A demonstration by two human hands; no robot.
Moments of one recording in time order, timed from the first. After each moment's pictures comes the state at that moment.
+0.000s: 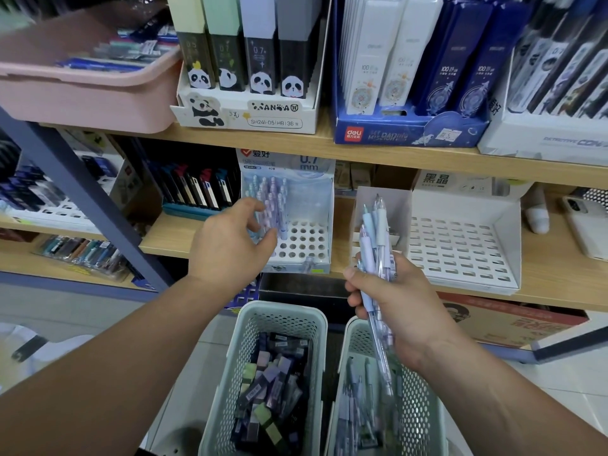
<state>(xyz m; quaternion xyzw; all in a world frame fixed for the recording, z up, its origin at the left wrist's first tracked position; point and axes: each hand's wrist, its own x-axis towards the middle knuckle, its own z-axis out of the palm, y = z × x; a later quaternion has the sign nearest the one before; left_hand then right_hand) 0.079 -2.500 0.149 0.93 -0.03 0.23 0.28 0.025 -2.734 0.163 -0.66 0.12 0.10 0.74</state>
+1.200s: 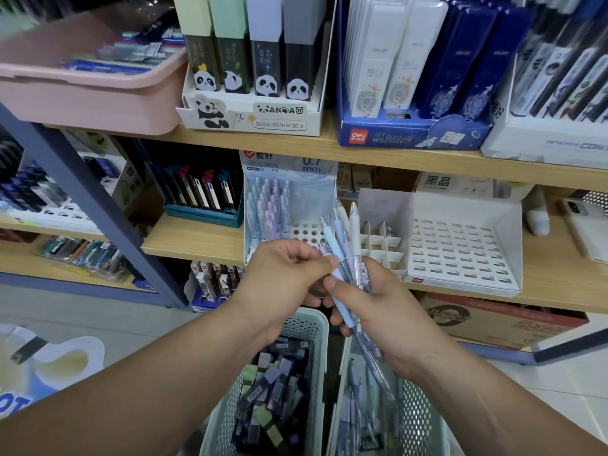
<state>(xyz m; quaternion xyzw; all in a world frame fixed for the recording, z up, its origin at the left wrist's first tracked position) 0.037 -2.563 0.170 0.67 0.09 -0.10 0.73 0.018 -2.716 0.163 -0.69 0.01 0.16 0.71</state>
